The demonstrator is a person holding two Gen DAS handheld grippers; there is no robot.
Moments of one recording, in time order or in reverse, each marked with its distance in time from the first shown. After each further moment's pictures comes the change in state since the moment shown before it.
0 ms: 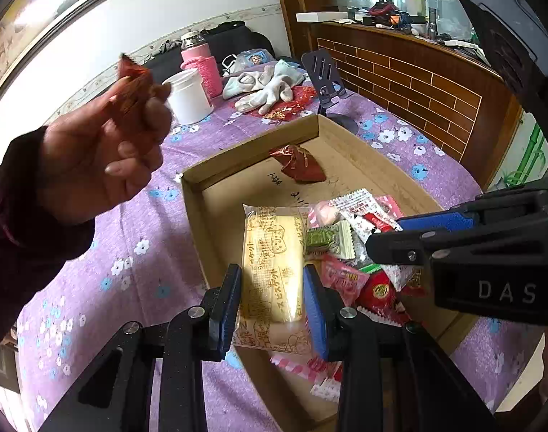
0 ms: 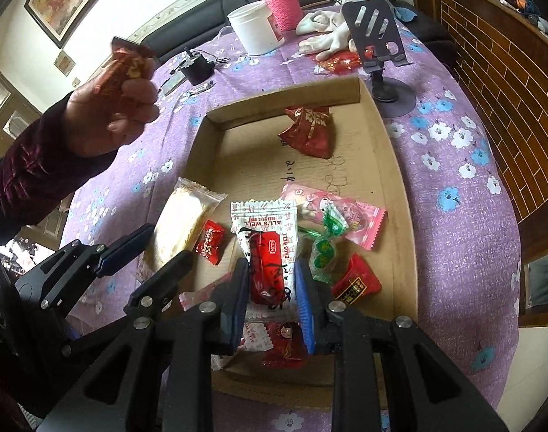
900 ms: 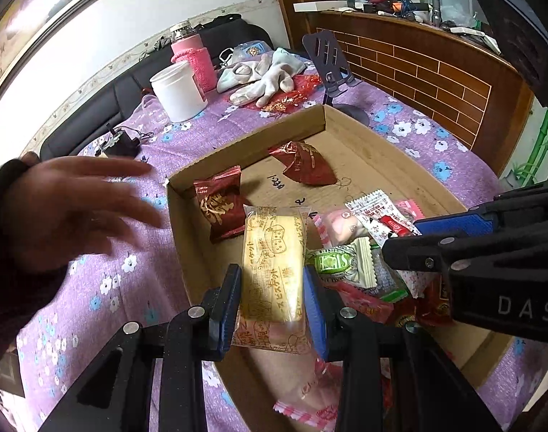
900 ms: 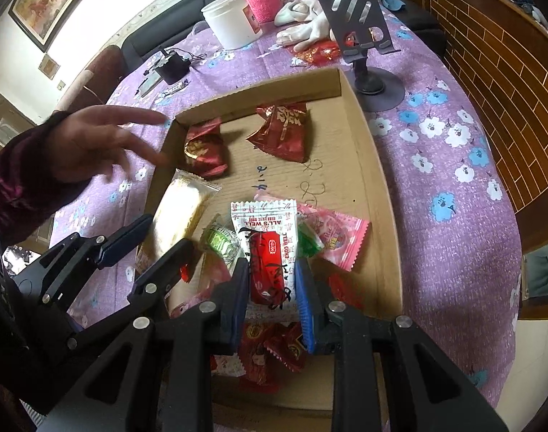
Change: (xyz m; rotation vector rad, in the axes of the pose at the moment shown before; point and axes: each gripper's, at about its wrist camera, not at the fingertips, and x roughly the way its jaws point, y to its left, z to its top) left arm 0.042 -0.004 0.017 0.031 0.031 0.025; right arm 0.024 -0.018 0.016 0.036 0.033 -0.040
